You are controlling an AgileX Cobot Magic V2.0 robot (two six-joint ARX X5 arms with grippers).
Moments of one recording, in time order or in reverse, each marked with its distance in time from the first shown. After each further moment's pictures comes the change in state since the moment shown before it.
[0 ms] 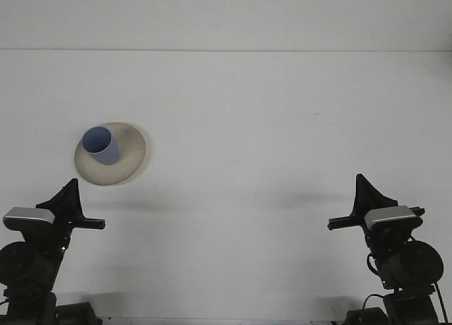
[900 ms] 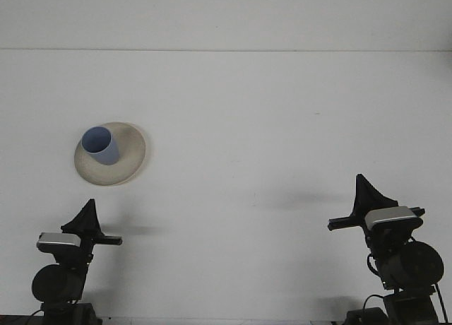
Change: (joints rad) left arm -0.081 -0.344 -0.504 0.259 -0.108 0.018; right arm 0.000 0.000 0.000 0.000 0.000 0.000
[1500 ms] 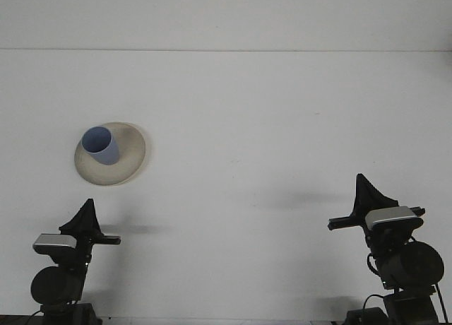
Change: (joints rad) left arm 0.000 -0.005 0.000 -0.001 0.000 -0.073; right arm 0.000 0.000 0.000 0.007 0.000 0.000
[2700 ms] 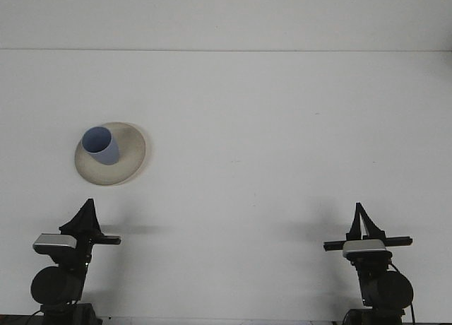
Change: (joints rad) left arm 0.000 0.000 0.000 0.000 0.000 0.000; right arm -0.106 -0.416 -0.516 0.125 0.027 -0.290
